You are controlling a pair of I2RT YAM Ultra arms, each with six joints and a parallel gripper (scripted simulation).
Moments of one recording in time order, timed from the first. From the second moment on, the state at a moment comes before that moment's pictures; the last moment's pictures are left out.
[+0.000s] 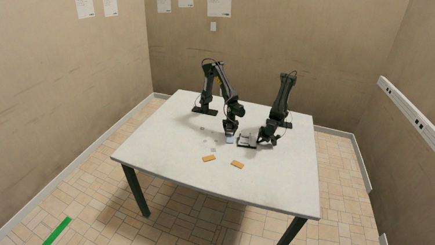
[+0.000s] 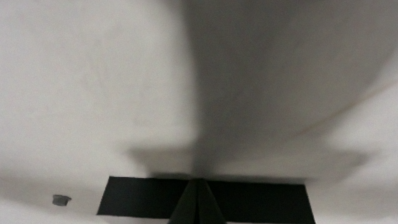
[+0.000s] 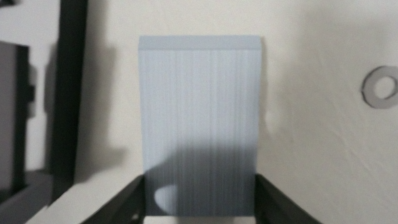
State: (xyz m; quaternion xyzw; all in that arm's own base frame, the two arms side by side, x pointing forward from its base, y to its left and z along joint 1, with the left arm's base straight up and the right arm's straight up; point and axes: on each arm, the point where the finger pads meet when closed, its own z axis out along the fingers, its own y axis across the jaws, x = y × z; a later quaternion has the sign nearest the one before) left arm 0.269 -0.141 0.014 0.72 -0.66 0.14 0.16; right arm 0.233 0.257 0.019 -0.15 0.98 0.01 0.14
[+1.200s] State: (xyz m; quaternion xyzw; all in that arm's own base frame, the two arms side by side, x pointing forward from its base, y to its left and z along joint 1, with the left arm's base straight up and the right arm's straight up) left arm 0.269 -0.141 0.014 0.72 -0.66 0.14 0.16; right arm 0.247 0.232 0.083 -0.39 0.91 0.05 0.13
